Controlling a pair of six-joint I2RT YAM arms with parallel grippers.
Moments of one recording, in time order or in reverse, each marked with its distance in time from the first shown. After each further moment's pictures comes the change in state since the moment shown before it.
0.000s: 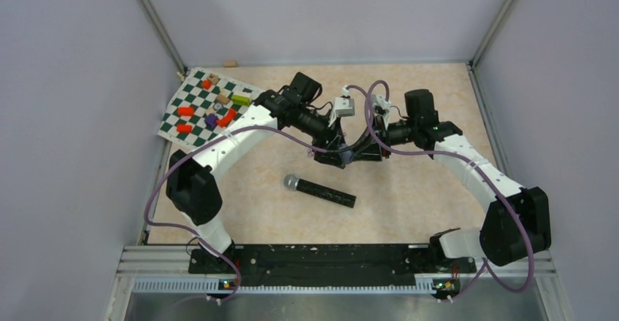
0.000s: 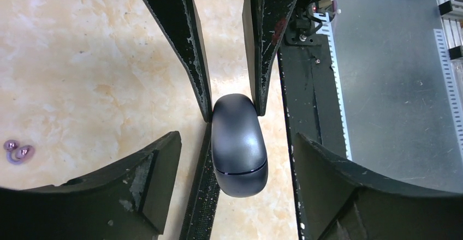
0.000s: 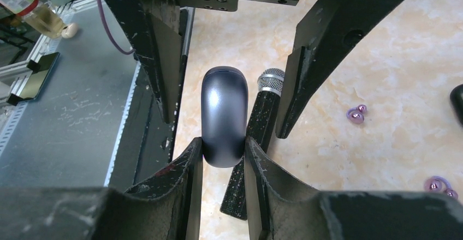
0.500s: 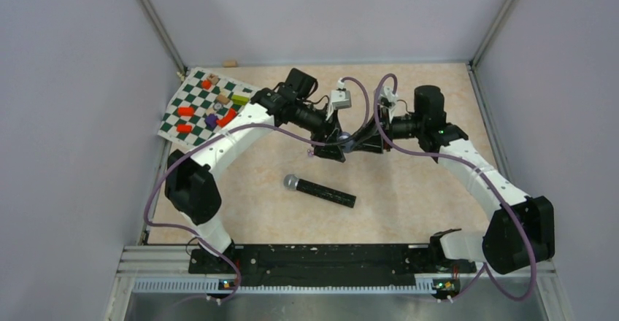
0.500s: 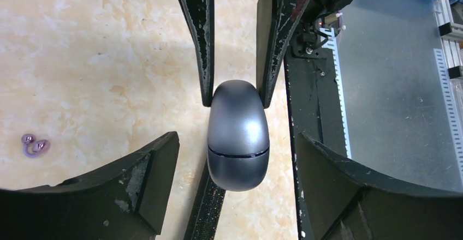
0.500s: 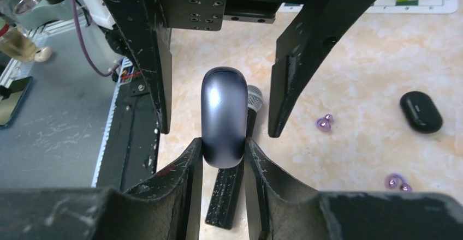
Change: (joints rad) left arm 0.028 -0.001 0.000 0.053 0.005 -0.063; right arm -0.032 -0.047 -0.029 0.190 0.050 0.169
